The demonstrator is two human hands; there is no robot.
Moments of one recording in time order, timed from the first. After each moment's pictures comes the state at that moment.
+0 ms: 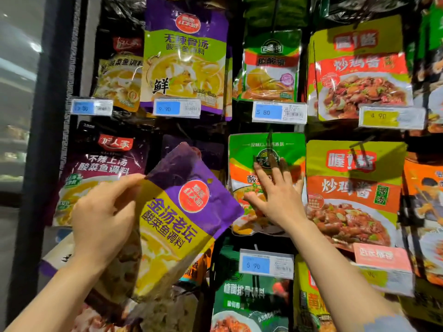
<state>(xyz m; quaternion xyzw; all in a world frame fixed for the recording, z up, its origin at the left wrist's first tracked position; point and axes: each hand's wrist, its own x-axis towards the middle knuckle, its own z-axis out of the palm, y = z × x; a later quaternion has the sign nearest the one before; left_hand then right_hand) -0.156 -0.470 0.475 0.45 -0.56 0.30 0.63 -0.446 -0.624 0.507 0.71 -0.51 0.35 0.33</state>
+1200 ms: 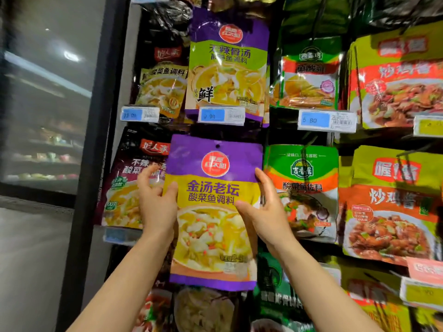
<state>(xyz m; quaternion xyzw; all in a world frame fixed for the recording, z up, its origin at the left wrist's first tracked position) -0.141 -0.515 0.487 0.30 -0.39 -0.13 0.86 -0.323 -0.543 0.491 0.72 -0.23 0.61 -0.23</state>
